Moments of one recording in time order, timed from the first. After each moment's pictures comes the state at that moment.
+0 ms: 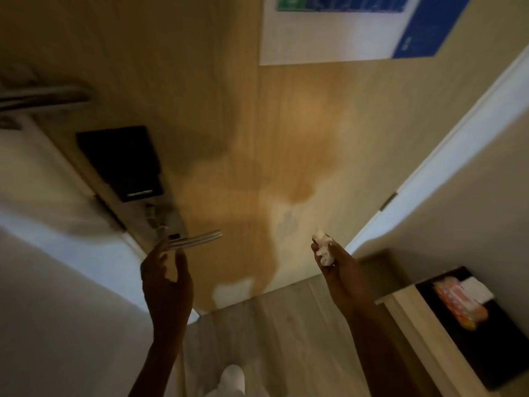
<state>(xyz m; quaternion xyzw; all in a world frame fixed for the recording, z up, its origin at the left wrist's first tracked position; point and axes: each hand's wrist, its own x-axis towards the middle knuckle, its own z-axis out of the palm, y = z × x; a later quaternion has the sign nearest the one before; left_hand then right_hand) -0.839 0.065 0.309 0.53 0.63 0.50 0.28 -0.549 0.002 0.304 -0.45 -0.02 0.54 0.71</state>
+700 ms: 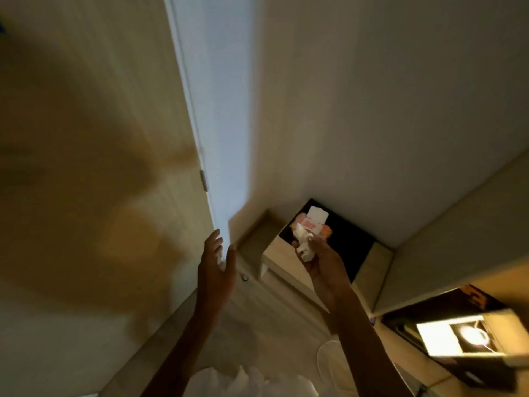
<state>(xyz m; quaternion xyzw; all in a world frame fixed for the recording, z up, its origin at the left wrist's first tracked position) -0.408 -0.114 0.287 0.72 0.37 0.26 0.53 -0.267 -0.266 0.307 -0.47 0.10 0.30 0.82</state>
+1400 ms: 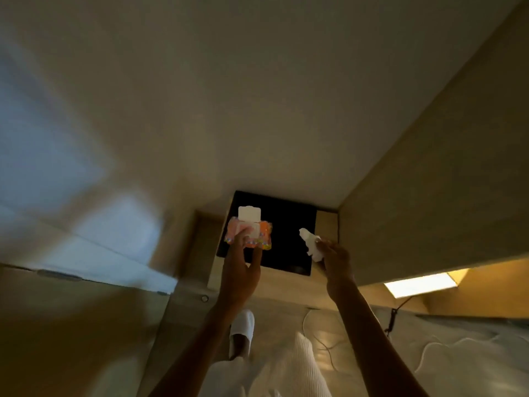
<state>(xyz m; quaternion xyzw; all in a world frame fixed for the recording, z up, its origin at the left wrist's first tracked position) -0.110 -0.155 0.194 0.82 0.15 0.01 0.55 -0.063 -0.358 0.197 -0.64 0.32 0.11 0.69</state>
